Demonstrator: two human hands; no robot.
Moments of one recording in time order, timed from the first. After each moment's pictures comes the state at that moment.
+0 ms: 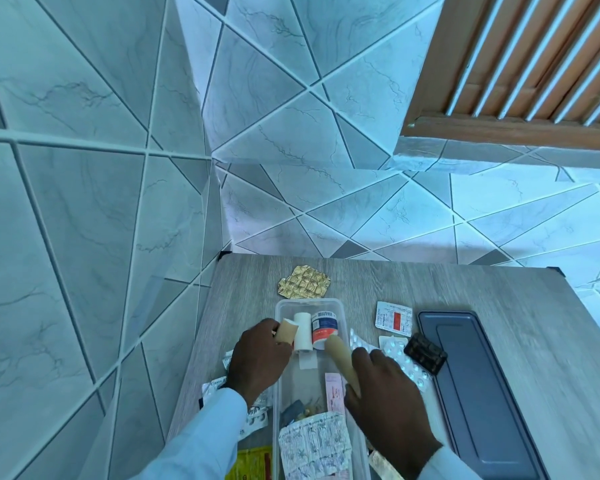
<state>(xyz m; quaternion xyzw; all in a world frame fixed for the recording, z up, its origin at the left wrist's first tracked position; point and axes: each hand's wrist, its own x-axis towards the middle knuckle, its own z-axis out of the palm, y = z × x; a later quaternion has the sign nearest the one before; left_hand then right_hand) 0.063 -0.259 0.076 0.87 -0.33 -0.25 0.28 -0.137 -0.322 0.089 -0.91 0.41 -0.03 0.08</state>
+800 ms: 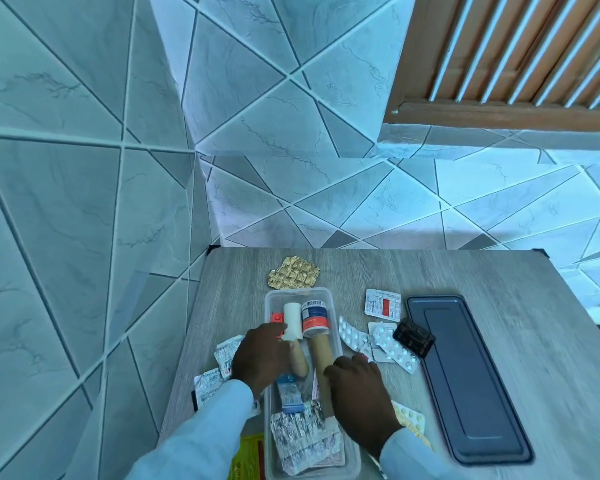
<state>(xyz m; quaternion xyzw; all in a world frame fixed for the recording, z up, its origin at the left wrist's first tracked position) 0.051 -0.266 0.046 0.85 -0.35 -0.29 0.25 -0.136 -0.318 0.035 -0.94 0.35 0.01 0.06</state>
